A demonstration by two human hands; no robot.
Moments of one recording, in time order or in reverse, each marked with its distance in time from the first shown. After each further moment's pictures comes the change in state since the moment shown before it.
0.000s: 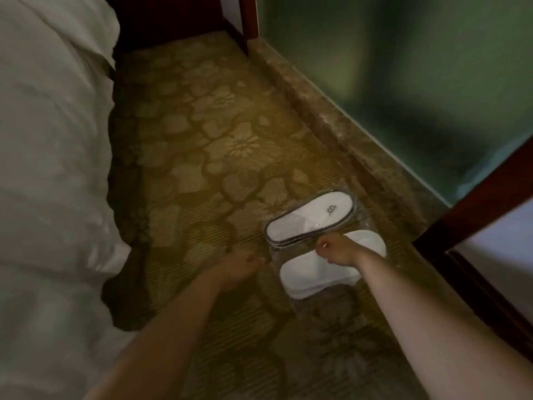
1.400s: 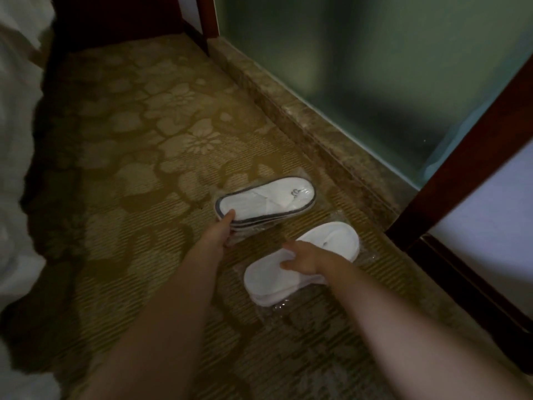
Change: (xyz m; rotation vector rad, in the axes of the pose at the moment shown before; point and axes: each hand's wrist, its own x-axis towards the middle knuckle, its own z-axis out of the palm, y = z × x) left_hand 0.116 0.031 0.036 -1.146 0.210 -0.231; right_hand 0.045 0.055 0.036 -0.152 -0.056 -0.090
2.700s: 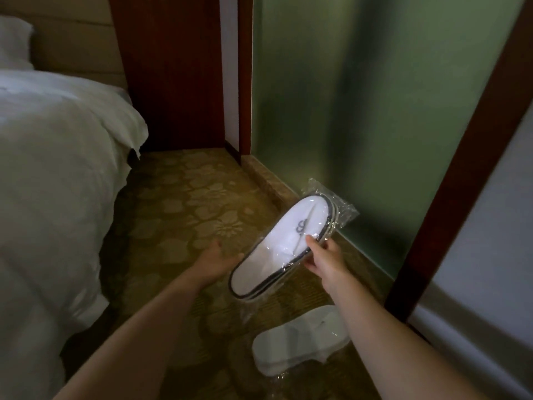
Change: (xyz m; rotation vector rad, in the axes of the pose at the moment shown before) left_hand -0.164 0.078 -0.066 0.492 0.026 0.619; right_hand -0.140 -0.114 -0.096 1.242 0.551 -0.141
